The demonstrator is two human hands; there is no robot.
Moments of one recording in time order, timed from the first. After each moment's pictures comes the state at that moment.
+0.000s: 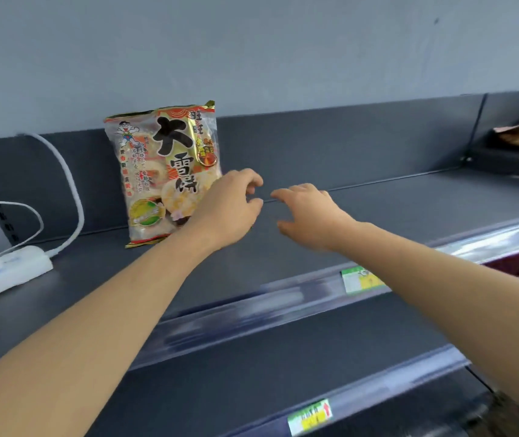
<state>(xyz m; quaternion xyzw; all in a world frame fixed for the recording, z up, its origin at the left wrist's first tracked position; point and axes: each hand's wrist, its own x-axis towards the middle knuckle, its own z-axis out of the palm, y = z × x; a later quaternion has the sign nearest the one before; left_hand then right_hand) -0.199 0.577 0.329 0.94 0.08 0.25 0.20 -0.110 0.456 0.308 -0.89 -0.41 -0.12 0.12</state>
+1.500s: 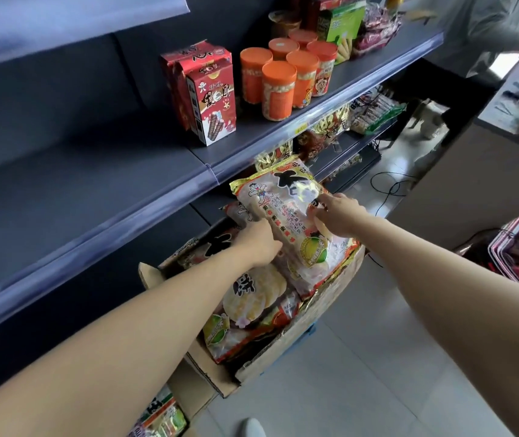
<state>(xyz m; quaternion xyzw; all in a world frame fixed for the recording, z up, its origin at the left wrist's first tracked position) 0.111 -0.107 -0.001 0.94 0.02 -0.25 0.24 0.163 -0.277 -0.005 -0.98 0.00 0.21 0.06</state>
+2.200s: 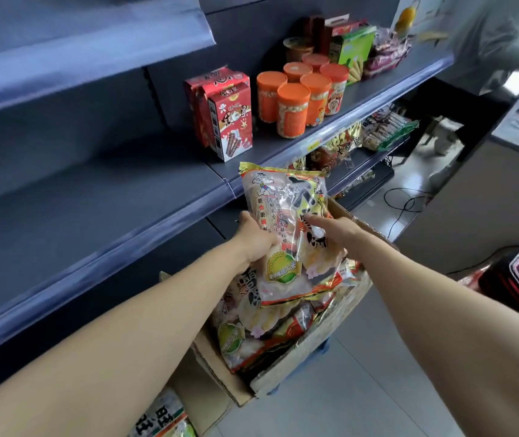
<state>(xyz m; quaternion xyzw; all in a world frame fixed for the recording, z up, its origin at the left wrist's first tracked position) 0.112 -0.079 0.016 0.79 0.20 -0.21 0.54 0.160 -0.262 -0.021 -0.82 0.20 0.26 0.47</state>
